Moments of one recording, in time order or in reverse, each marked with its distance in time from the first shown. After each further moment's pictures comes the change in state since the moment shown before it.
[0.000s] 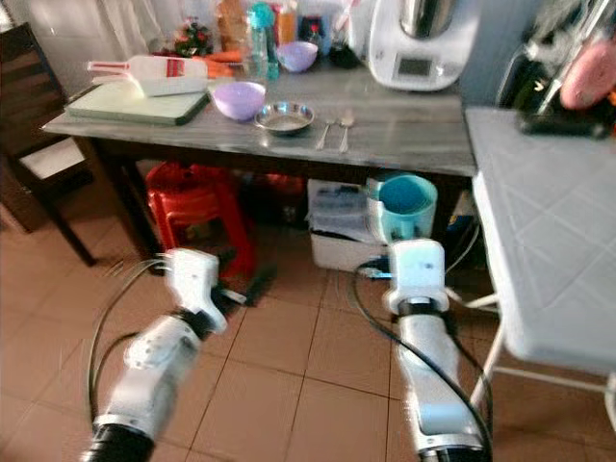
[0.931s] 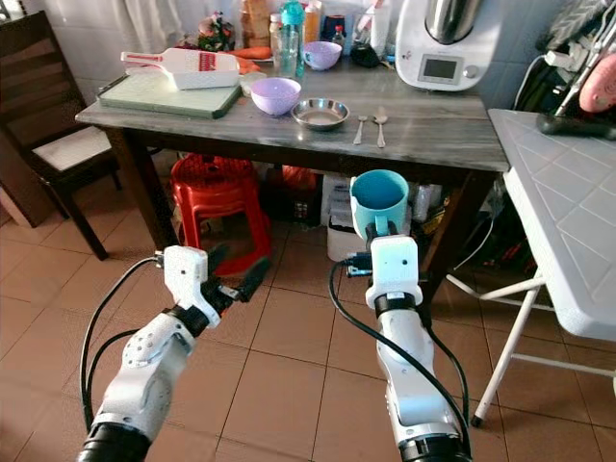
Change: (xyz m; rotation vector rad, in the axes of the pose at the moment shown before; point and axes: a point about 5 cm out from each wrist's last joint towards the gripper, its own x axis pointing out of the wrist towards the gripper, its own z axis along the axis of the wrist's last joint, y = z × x) left arm -0.003 0.007 0.006 -0.042 -0.034 0.014; right arm 0.006 0.020 0.001 0.031 -0.030 0.035
